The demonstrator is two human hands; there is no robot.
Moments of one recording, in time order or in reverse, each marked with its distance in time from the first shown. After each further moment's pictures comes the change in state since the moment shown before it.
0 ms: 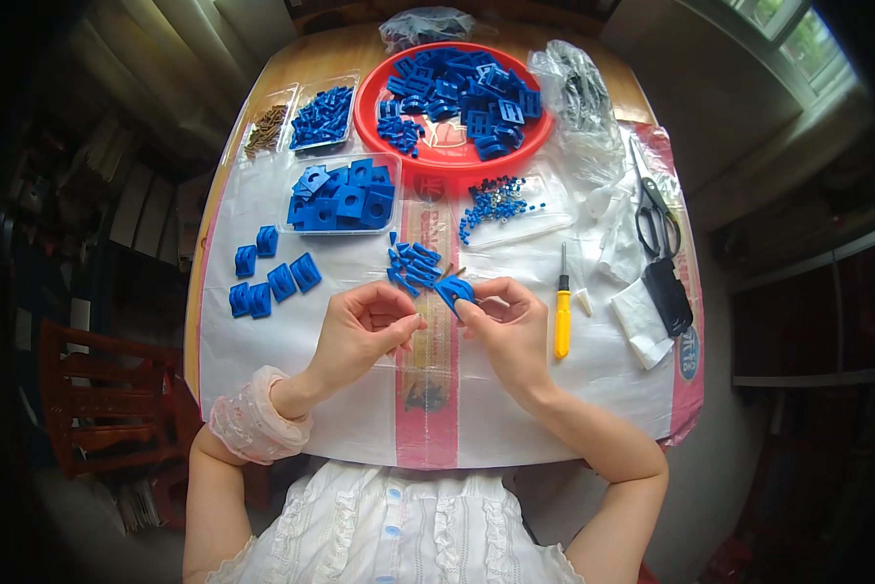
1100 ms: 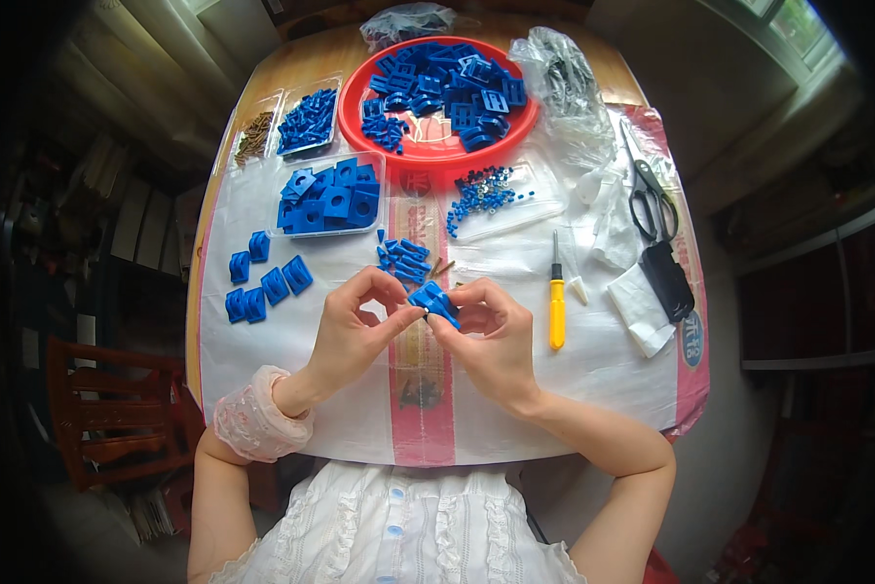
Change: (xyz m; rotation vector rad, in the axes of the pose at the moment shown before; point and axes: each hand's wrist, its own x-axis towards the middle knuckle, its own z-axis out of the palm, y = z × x) left_hand 0.010 0.004 0.007 0.531 0.083 0.206; right_hand -0.012 0.008 0.007 -0.124 -0.044 -0.189
